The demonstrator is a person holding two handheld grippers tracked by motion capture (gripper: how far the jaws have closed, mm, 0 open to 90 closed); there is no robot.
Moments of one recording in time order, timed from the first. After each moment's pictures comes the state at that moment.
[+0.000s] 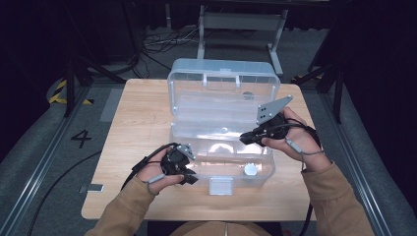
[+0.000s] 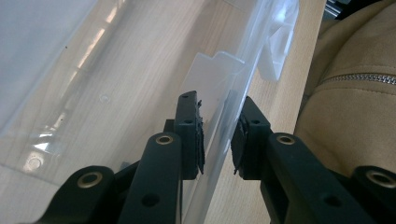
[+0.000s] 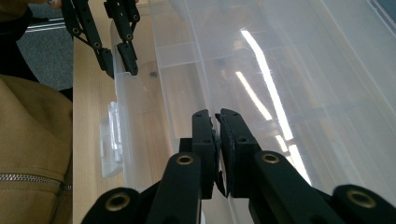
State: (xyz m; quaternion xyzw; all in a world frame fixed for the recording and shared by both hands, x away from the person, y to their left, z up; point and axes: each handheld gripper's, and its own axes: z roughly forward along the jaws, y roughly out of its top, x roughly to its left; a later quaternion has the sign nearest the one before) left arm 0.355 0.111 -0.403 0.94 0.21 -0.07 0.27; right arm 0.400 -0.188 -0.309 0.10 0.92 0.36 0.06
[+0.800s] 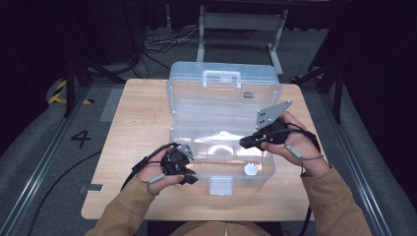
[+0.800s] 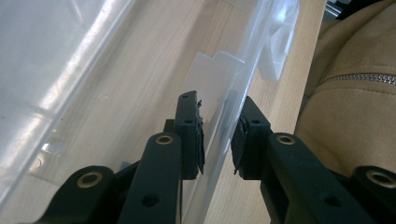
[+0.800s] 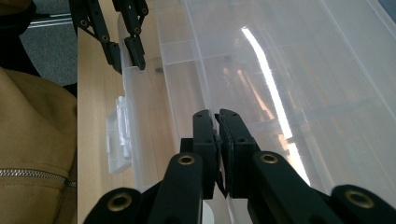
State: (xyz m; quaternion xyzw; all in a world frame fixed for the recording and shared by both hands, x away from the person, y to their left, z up) left arm 0.355 0.111 -0.403 0.94 0.21 -0.06 0.27; right arm 0.391 -0.186 -0.314 0.10 0.93 0.36 0.06
